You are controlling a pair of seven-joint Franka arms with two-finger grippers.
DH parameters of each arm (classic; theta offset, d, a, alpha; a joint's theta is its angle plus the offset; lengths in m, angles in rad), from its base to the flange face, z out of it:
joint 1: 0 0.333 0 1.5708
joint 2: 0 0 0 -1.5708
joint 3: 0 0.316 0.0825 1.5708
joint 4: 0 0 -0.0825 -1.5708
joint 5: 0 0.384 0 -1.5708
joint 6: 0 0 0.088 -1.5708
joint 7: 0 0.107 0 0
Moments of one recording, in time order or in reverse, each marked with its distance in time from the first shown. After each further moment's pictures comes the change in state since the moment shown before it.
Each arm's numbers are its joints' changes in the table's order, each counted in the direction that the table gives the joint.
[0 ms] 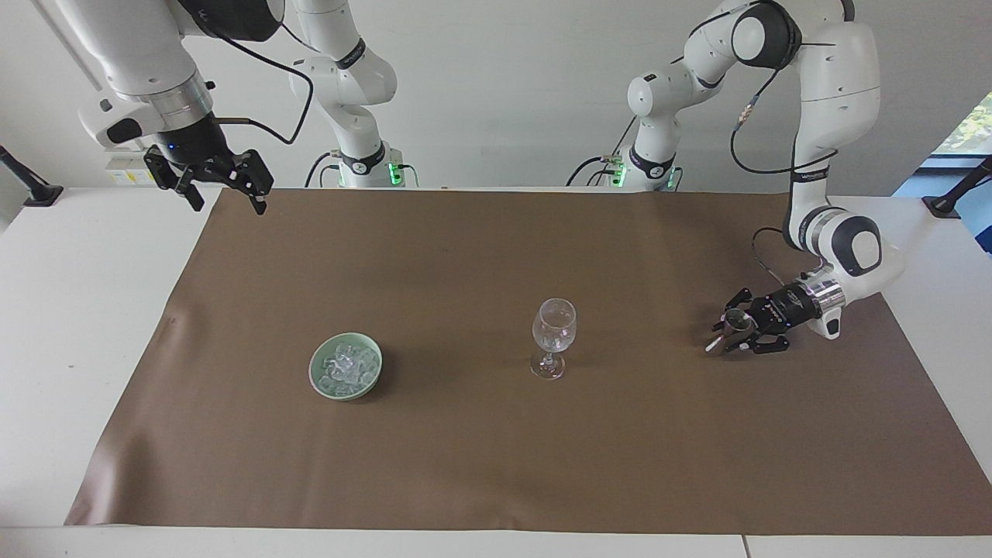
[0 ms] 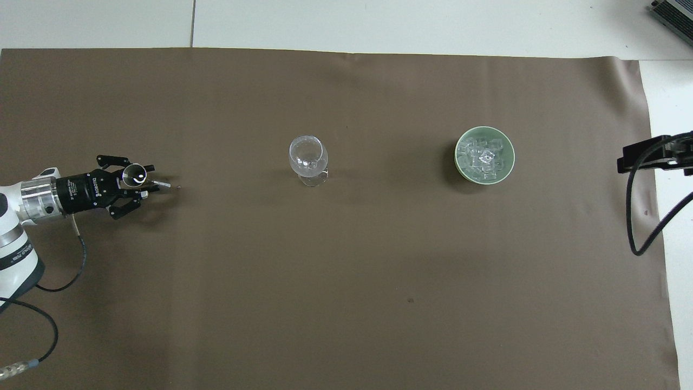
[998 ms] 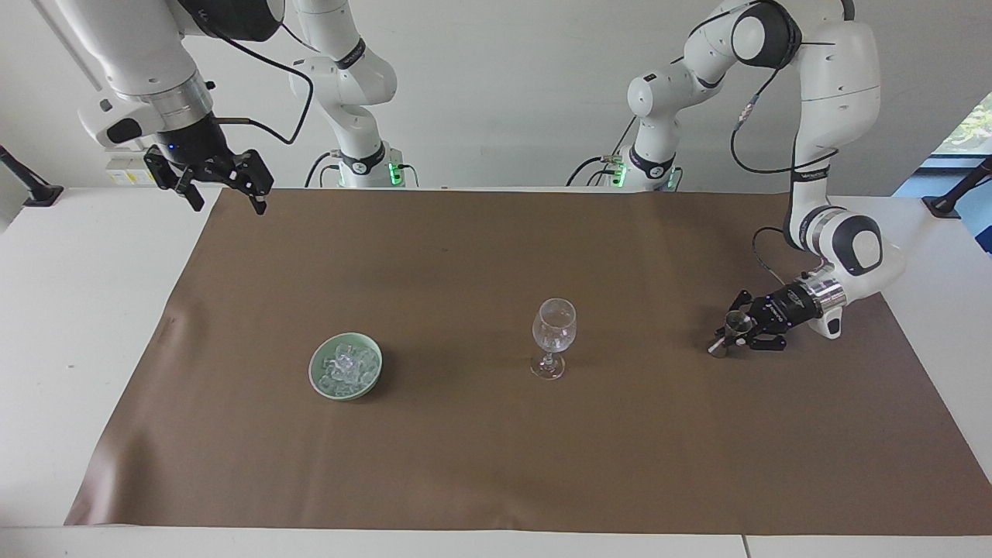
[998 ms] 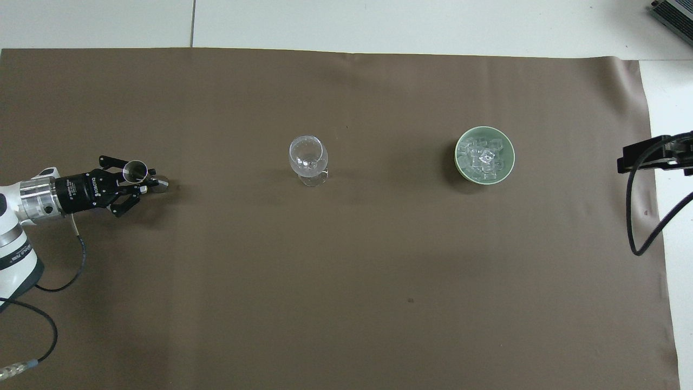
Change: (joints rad) left arm 0.000 0.002 0.001 0.000 0.000 0.000 0.000; right arm 0.000 0.000 0.000 0.000 0.000 0.000 0.000
